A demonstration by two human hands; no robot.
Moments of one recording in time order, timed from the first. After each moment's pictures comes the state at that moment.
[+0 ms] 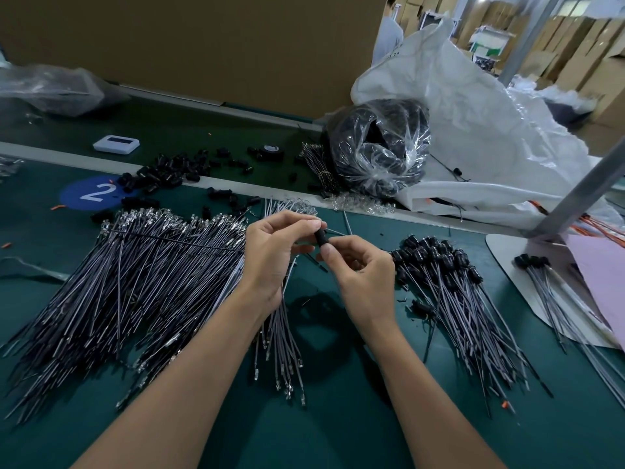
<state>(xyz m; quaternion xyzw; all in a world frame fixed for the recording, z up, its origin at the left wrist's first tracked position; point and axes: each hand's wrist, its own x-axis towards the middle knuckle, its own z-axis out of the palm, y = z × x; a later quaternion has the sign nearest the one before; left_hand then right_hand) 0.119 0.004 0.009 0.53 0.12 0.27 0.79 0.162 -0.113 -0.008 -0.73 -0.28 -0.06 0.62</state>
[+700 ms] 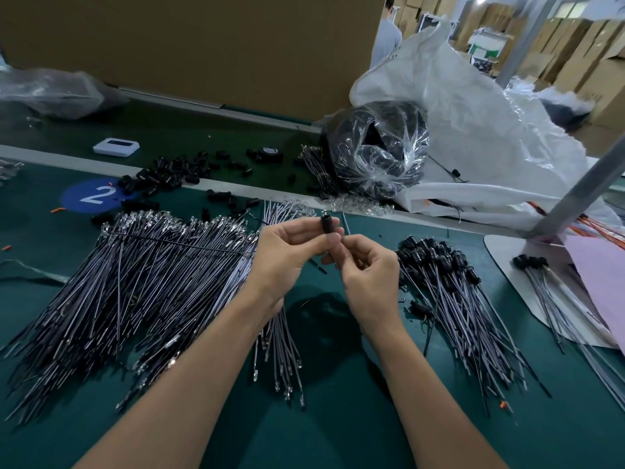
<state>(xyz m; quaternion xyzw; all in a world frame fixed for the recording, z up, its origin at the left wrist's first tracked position) 0.123 -0.002 0.000 0.56 0.05 0.23 0.80 0.170 -0.116 -0.009 -0.73 -0.27 -0.07 0.63</state>
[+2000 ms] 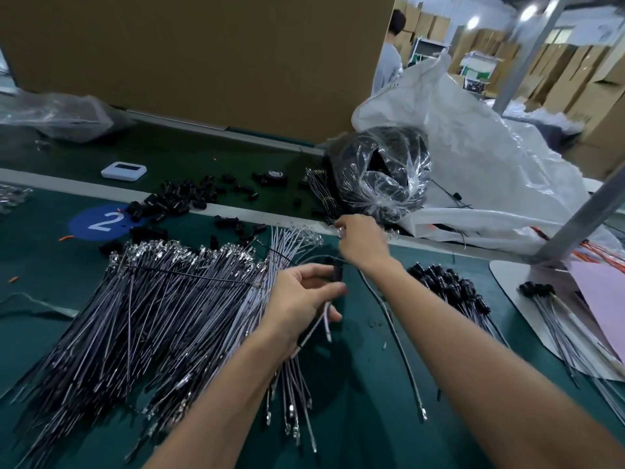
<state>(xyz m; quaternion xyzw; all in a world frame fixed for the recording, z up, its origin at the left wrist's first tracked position) 0.127 0.000 -0.007 0.55 0.15 0.13 0.81 0.276 -0.059 0.025 -0.94 -0.28 -0.06 0.18</state>
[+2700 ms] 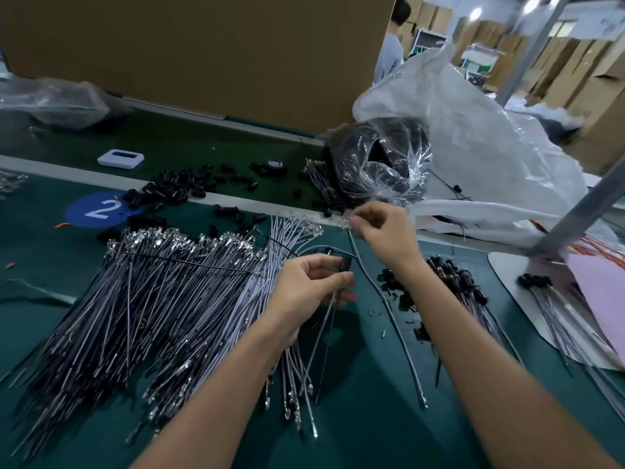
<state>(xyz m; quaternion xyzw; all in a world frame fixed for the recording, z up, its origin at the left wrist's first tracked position) 0.125 -0.002 -0.009 0.57 0.11 0.11 0.81 0.256 -0.099 0.038 -0.84 -0.31 -0.06 0.43</state>
